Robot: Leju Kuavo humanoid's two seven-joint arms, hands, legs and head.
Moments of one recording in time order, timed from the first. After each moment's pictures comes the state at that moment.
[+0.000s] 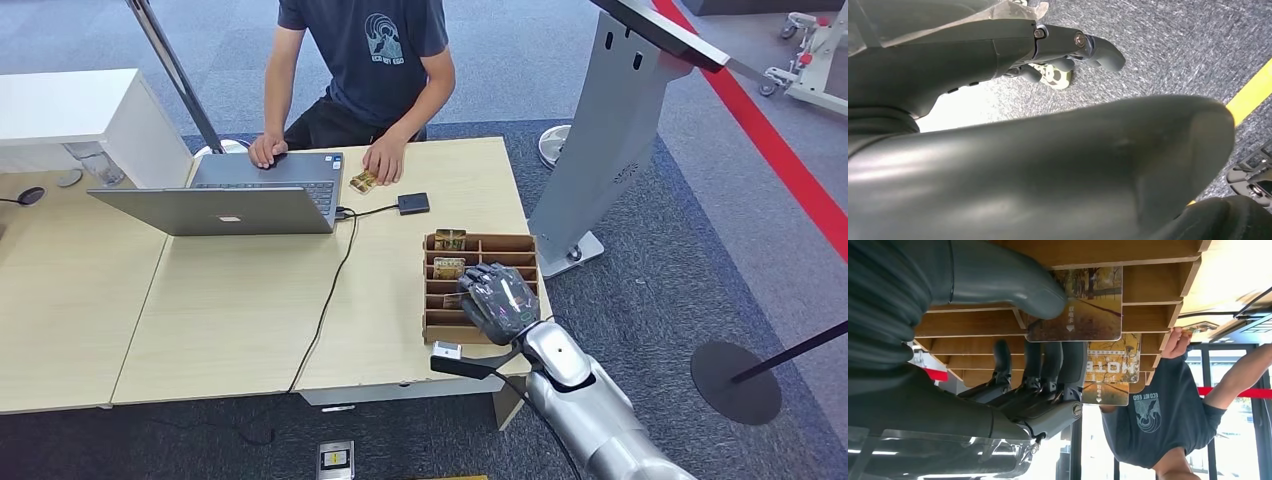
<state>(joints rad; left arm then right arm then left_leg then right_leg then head) -0.20 0.17 -1.48 -0.17 0.68 0.15 0.11 -0.46 0.01 0.39 -0.76 1.11 -0.60 0.04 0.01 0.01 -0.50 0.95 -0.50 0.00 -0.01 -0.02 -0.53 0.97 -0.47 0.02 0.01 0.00</state>
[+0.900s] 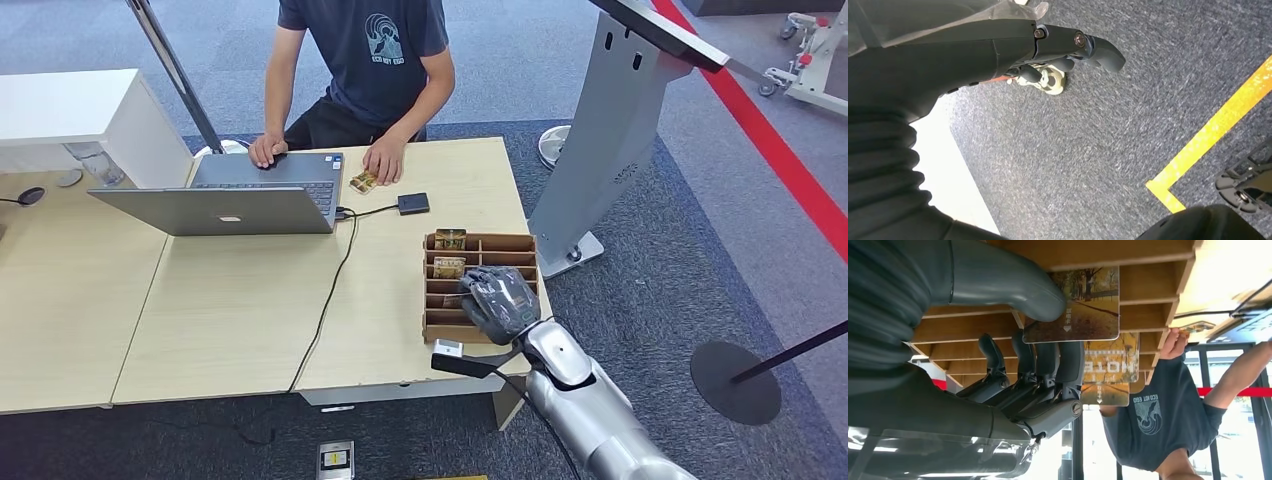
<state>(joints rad) -0.20 0.17 -1.48 -0.17 0.68 0.17 0.08 -0.46 0.01 0.39 -0.76 1.04 -0.60 0.01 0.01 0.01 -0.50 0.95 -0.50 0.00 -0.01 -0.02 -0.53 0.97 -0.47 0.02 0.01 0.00</state>
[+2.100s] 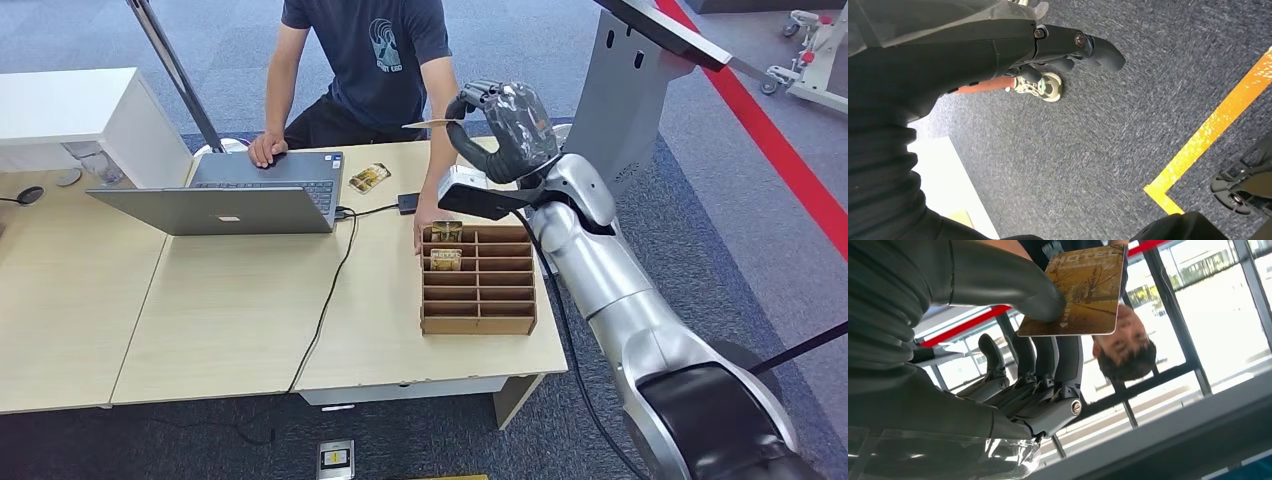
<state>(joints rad) -0.24 0.17 -1.48 -0.17 0.65 0.13 0.09 -0.95 0.08 0.32 -0.73 0.64 -0.44 -0.26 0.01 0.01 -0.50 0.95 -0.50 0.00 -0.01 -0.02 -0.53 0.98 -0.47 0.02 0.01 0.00</state>
